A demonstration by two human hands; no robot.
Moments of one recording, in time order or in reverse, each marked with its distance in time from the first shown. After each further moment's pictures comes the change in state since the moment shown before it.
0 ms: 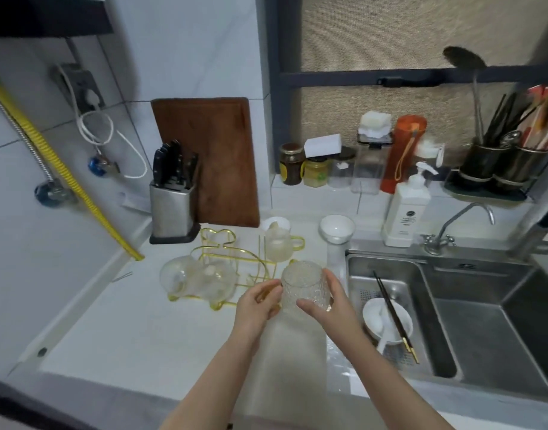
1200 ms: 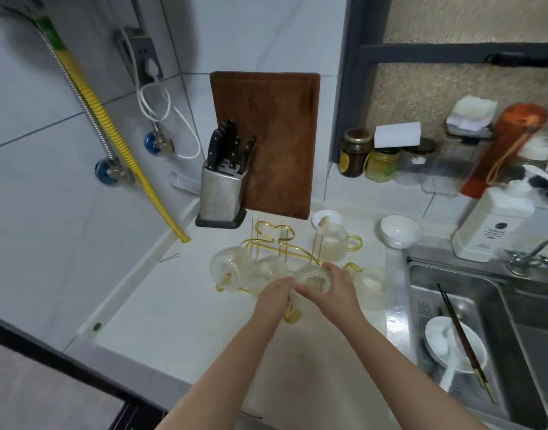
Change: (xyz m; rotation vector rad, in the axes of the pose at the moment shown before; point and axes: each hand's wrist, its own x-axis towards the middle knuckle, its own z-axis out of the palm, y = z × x) left_hand 0.060 0.017 -0.077 0.313 0.094 -0.215; right_hand 0.071 -0.035 0.113 -0.388 -0.079 0.100
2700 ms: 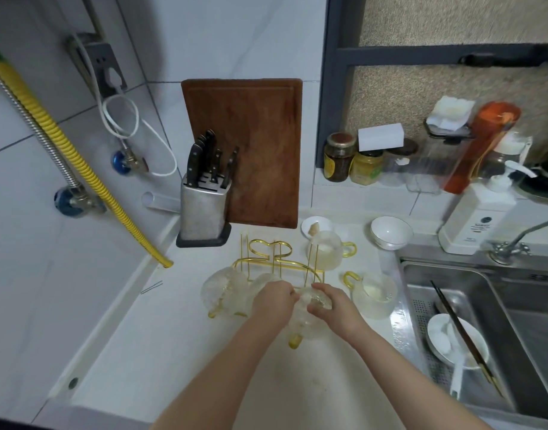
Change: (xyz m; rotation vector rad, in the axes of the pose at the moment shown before) left_hand 0.065 0.024 -0.012 0.975 -0.108 0.271; right_hand 0.031 0.009 0.015 -0.022 -0.125 0.065
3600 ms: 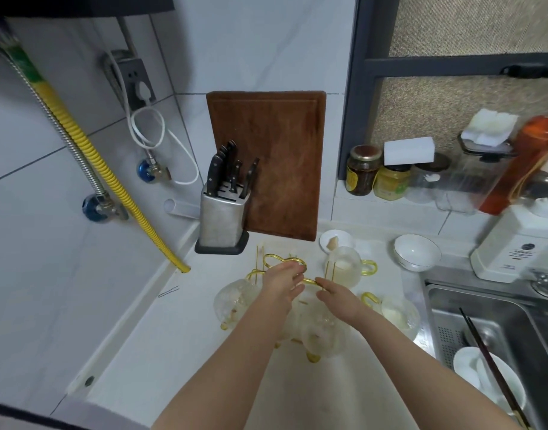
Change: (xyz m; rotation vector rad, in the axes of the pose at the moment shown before) left_hand 0.028 0.024 -0.046 -1.476 0.097 -0.412; right_hand 0.063 -0.027 -0.013 -0.083 -0.211 -0.008
